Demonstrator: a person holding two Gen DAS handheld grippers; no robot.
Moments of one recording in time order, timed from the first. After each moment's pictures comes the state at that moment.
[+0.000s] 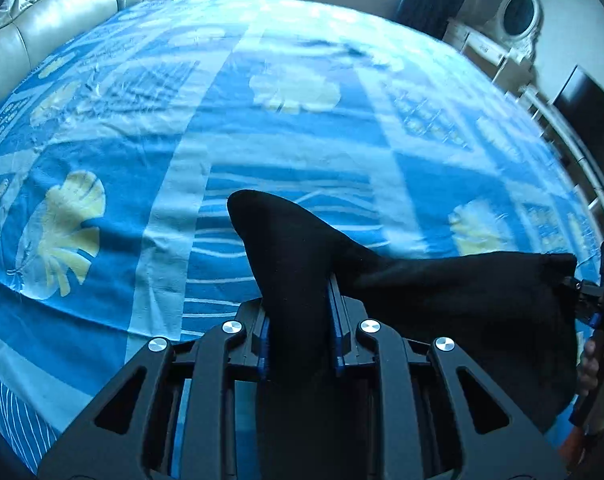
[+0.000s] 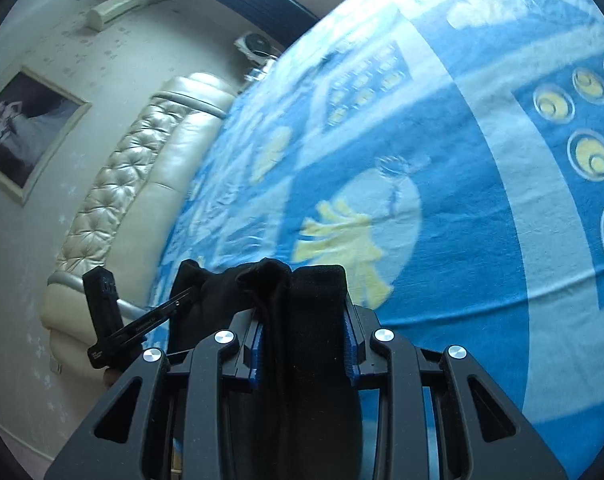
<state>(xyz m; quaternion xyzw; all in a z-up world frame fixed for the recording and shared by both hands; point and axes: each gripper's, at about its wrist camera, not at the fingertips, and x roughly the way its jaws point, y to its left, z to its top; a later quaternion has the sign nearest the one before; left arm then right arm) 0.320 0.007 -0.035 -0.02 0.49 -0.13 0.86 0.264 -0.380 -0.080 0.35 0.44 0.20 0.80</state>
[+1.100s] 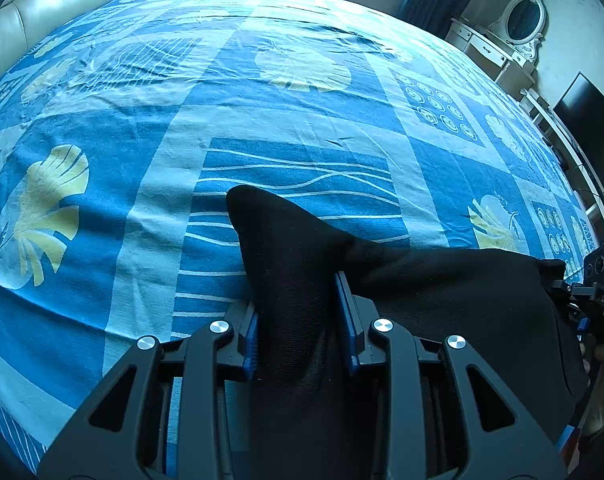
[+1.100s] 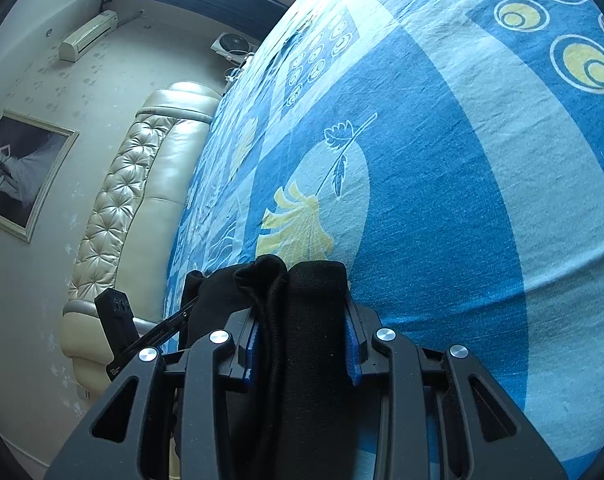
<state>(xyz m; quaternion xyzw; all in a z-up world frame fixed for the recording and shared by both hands) 0.325 0.015 -0.055 -0.04 0.50 -0.14 0.86 0.266 -0.393 -0.111 0.42 0.45 0.20 0.76</state>
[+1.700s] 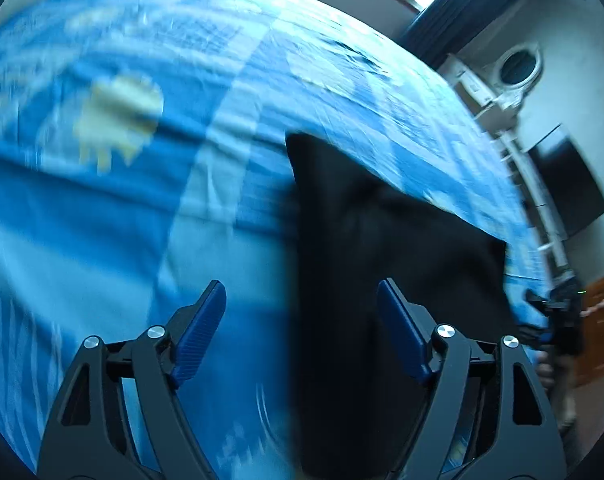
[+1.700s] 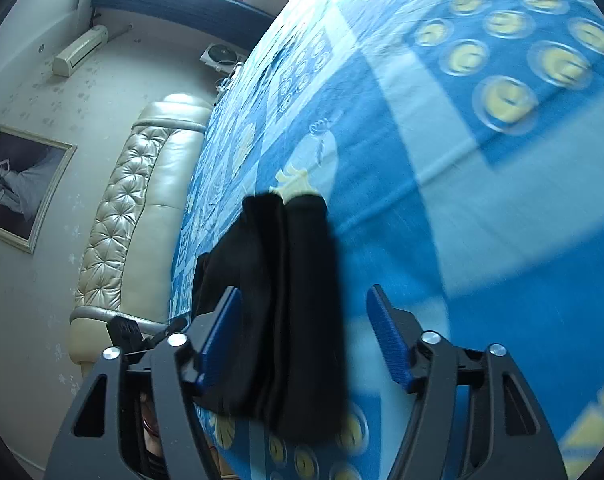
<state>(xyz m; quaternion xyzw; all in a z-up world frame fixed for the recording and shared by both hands) 0.241 0.093 -0.036 -0.17 0.50 -0.18 0.83 0.172 -0.425 -0.084 0.44 0.45 0.17 0.76</state>
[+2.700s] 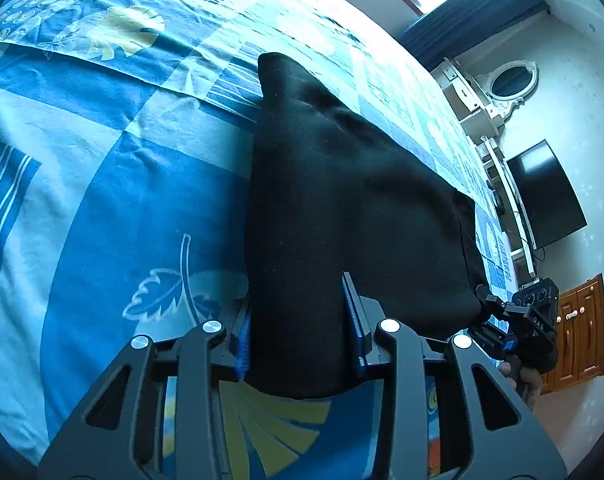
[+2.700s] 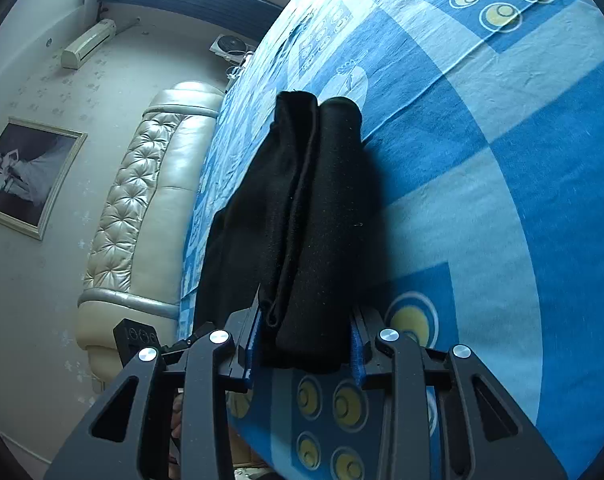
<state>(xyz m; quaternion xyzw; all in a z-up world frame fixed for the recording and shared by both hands) 0.178 0.060 -0.045 -0.22 0.52 -0.19 0.81 0.136 -0.372 -0.083 0.44 0.45 0.20 0.75</state>
